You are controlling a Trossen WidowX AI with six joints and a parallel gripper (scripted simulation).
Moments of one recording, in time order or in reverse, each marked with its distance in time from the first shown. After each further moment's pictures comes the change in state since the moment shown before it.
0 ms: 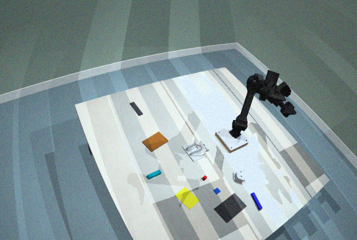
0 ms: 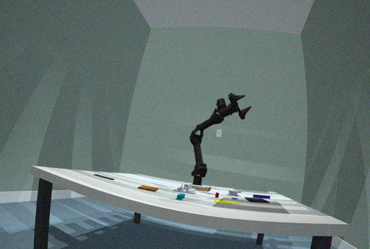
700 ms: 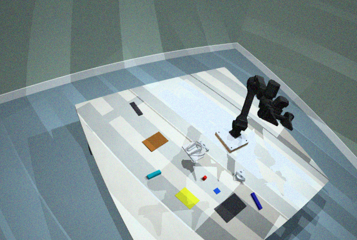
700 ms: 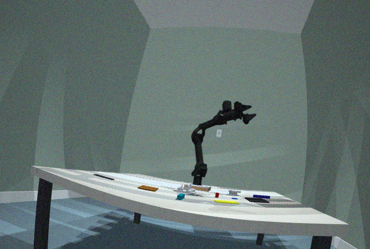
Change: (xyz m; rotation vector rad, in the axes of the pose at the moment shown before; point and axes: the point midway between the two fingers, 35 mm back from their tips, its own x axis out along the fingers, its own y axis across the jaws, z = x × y) arm 0.015 0.032 -0.068 0.362 0.235 0.062
